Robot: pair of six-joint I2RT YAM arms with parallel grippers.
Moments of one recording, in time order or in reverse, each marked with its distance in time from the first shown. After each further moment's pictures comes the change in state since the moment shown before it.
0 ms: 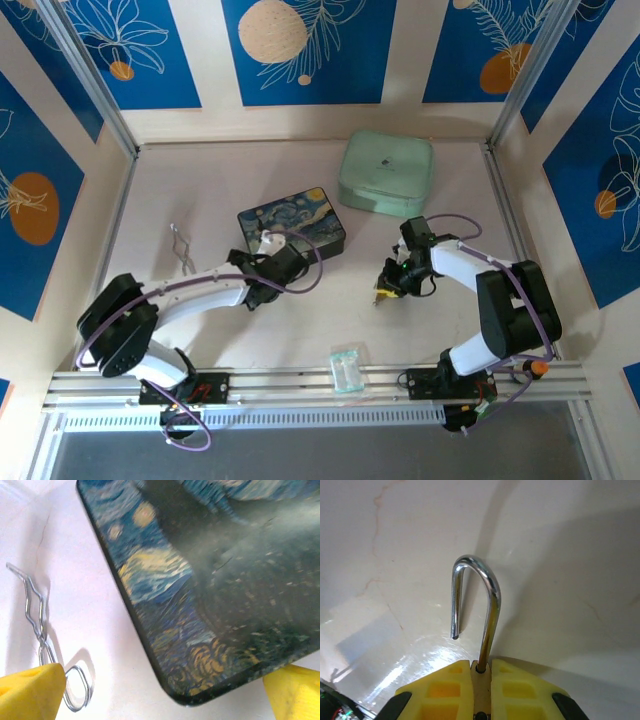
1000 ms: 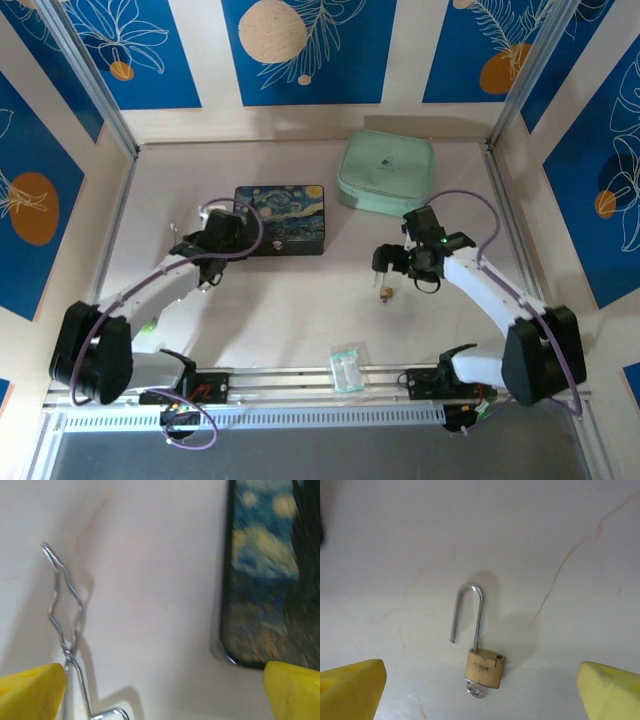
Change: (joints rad) left arm 0.472 -0.181 -0.080 0.220 0.280 0.145; right arm 0.057 -0.277 0.059 -0.057 0.340 -0.061
